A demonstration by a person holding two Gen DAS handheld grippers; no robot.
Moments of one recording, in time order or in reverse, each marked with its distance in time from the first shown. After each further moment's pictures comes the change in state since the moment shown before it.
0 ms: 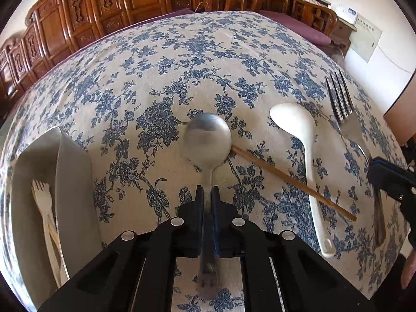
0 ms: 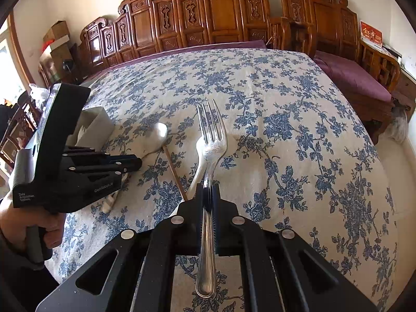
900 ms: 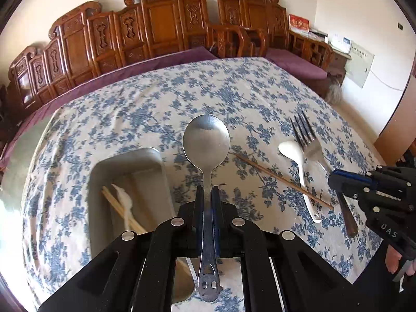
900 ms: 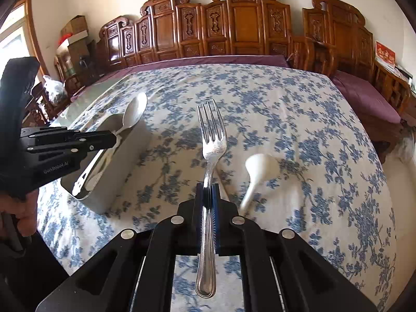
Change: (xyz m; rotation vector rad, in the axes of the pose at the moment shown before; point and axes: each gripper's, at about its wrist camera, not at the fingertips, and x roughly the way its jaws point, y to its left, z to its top) left arm -0.119 0.063 -0.024 -0.036 -0.203 0.012; right arm -0.020 0.071 0.019 -0.082 -0.042 0.044
